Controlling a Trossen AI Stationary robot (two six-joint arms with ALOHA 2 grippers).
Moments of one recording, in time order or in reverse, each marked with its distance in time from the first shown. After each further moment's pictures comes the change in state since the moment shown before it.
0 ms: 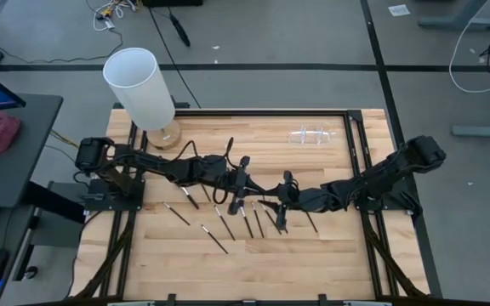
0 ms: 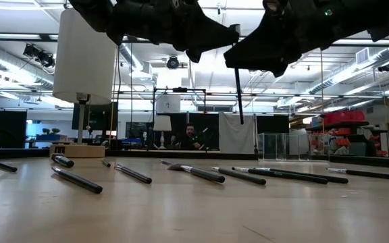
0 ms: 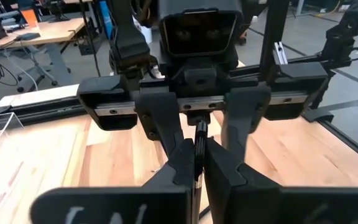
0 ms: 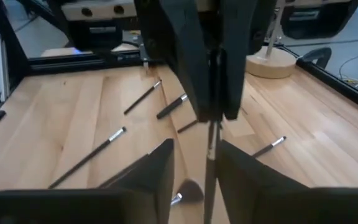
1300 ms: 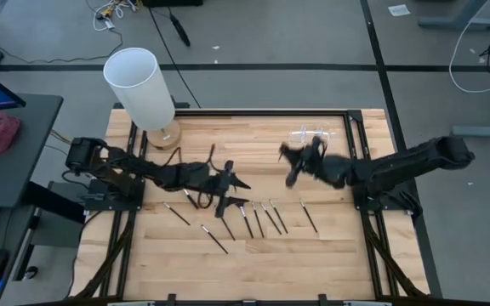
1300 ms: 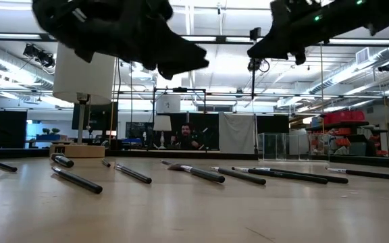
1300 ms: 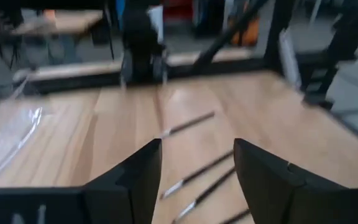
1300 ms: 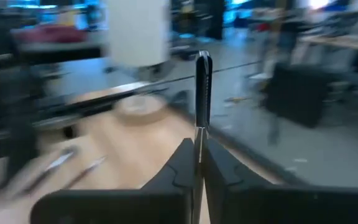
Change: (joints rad) left arm -0.033 -0.083 -0.287 0.250 -0.079 -0.065; right arm -0.275 -0.365 -0.103 -0.082 0.191 -0.087
